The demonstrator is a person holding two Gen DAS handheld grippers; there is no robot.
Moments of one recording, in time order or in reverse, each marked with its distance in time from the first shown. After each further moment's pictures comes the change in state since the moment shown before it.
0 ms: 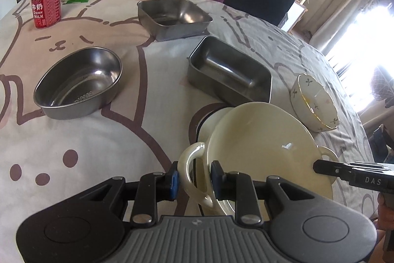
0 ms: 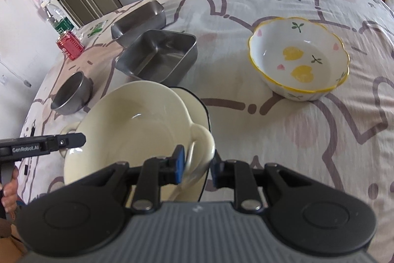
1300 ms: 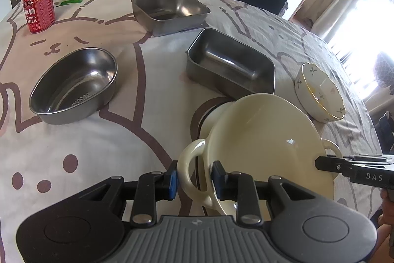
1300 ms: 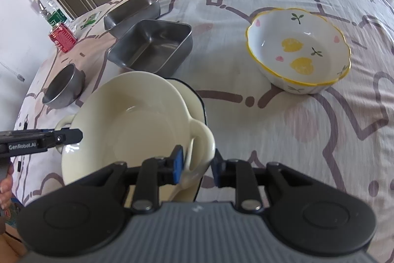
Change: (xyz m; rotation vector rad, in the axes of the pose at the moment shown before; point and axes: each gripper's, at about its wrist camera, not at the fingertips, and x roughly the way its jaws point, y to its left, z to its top) left arm 0.009 -0.005 0.004 0.048 0.039 0.027; right arm 0.013 0.002 0.002 0.003 0.036 -0.031
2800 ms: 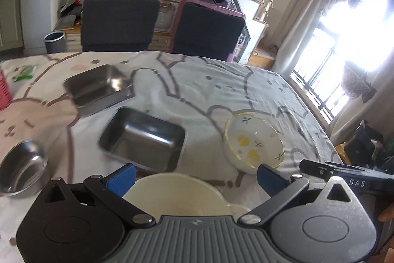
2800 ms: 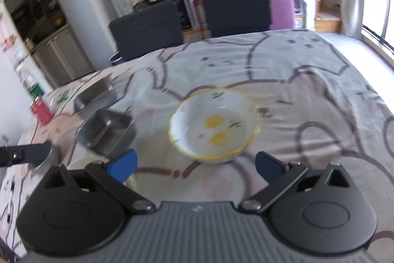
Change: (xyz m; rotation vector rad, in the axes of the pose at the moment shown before) left arm -0.032 -0.121 0.050 0.121 -0.209 -0.093; right arm -0.085 -0.088 0.014 0.120 -0.340 -0.110
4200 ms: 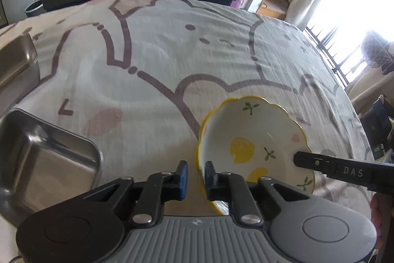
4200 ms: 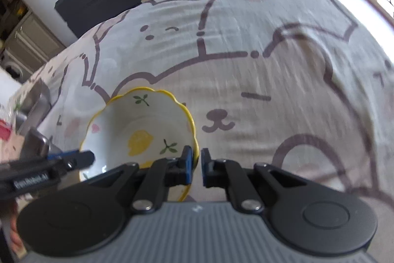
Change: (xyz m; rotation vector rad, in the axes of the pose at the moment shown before) left arm 0.201 -0.056 0.039 -0.004 0.255 0.026; right arm 0.142 -0.093 0.065 0.135 0.274 -0.034
